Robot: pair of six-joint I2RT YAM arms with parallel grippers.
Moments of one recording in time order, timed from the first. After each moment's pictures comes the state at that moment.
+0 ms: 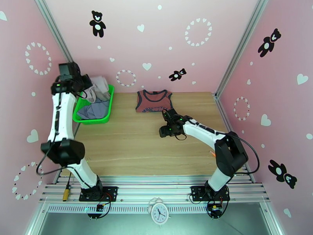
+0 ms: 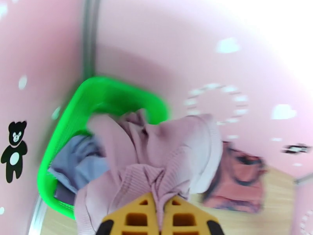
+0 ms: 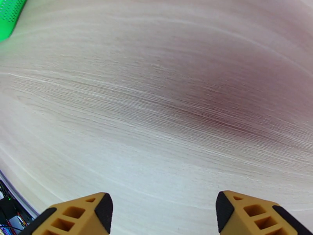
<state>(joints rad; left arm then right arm) 0.15 1.74 2.19 -0.95 0.14 -0.36 0.59 1.65 1.18 -0.64 -0.04 0.35</state>
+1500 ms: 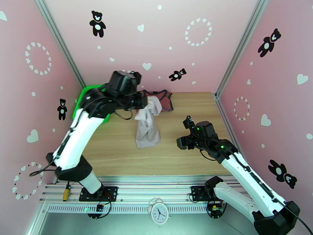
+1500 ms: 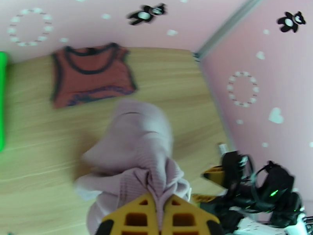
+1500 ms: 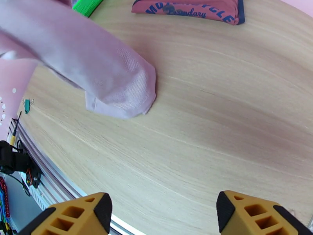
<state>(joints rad) -0.73 1.61 2.38 -1.40 -0.10 -0.57 0.45 0.90 0.85 -0.76 -0.20 0.17</state>
